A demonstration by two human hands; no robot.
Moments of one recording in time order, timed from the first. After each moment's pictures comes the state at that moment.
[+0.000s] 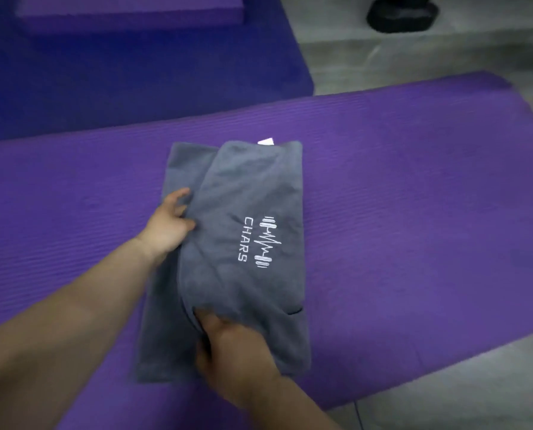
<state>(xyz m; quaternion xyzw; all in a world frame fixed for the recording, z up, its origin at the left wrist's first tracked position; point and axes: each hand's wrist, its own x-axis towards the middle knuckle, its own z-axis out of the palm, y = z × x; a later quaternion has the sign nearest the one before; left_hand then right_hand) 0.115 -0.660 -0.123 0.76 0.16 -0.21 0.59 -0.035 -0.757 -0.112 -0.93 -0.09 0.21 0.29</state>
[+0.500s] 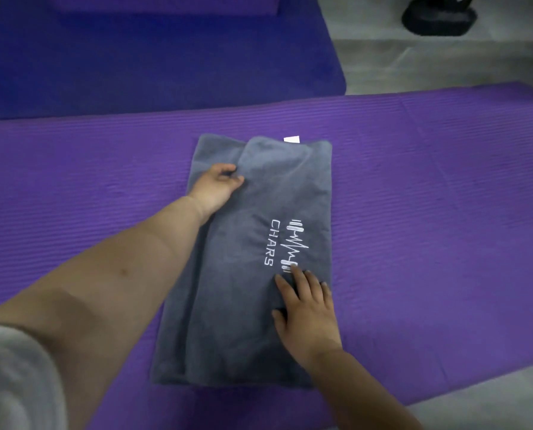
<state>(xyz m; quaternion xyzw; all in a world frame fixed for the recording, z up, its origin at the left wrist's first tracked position) 0.170 -0.668 -0.147 0.79 0.14 -0.20 0.57 -0.019 -0.797 -0.160 -0.99 0.02 0.10 0.10</state>
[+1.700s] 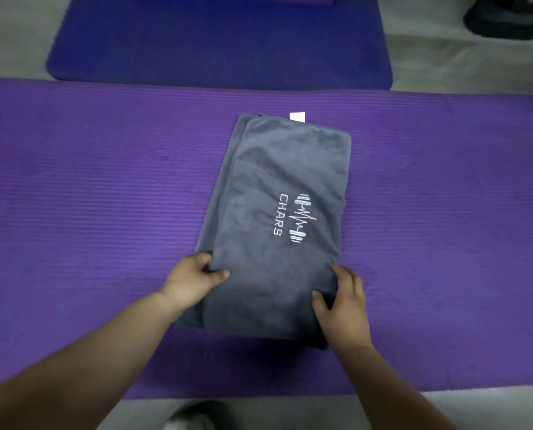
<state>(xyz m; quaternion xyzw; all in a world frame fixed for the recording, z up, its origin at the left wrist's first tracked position) -0.005 -0.603 -0.148 0.82 0.18 -0.27 0.47 -0.041 -0.826 -0.147 -0.92 0.16 0.14 0.34</state>
